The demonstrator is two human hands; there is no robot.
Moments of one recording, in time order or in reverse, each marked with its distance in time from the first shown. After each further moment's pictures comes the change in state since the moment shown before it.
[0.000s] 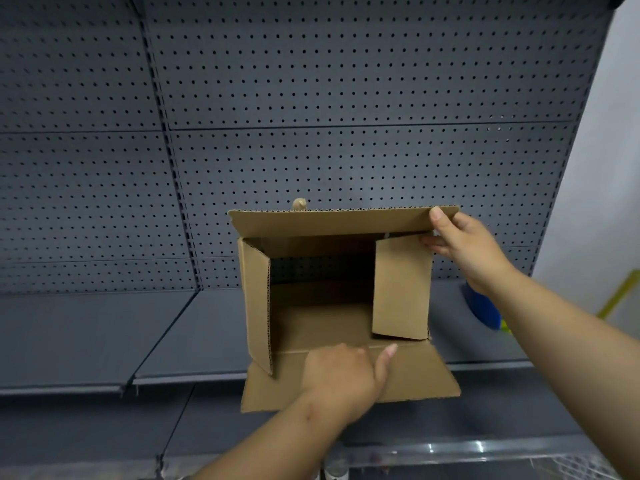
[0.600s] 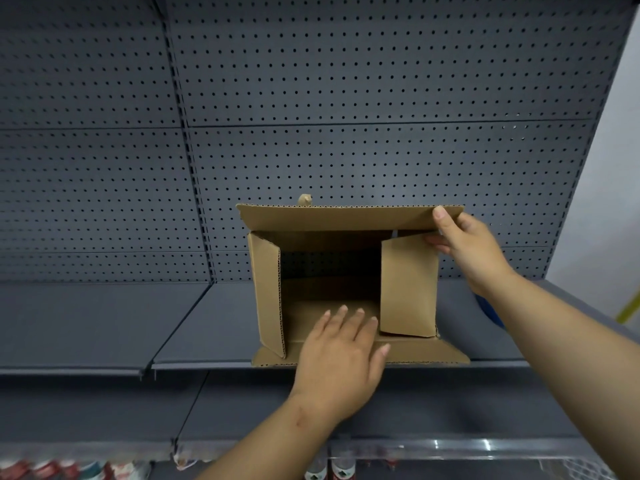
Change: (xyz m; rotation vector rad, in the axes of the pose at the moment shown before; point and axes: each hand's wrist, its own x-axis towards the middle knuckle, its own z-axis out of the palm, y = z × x) left_hand -0.014 -0.023 0.012 0.050 0.369 0.064; right_hand -0.007 -0.002 0.016 0.017 0.051 -0.020
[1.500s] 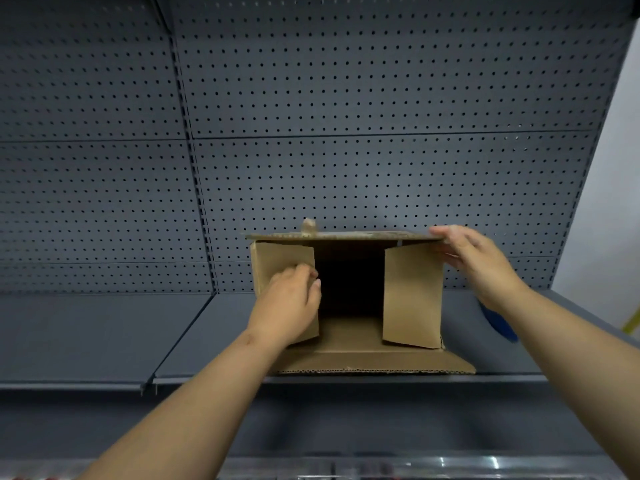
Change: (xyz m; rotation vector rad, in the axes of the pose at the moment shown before) left_hand 0.053 -0.080 -0.041 -0.266 0.016 -0.271; right_hand -0.004 0.004 -0.012 -0.080 -0.145 -0.018
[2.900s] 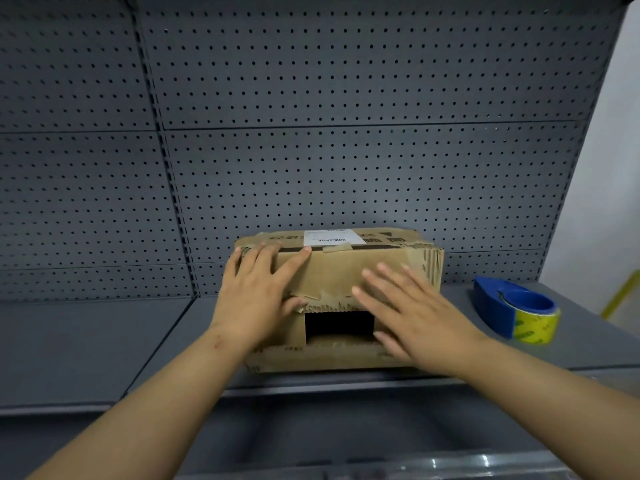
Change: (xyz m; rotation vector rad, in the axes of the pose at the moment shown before) left_hand 0.024 -0.039 0.008 0.509 0.191 0.230; right_hand -0.034 0.033 0.056 -1.334 -0.260 -0.682
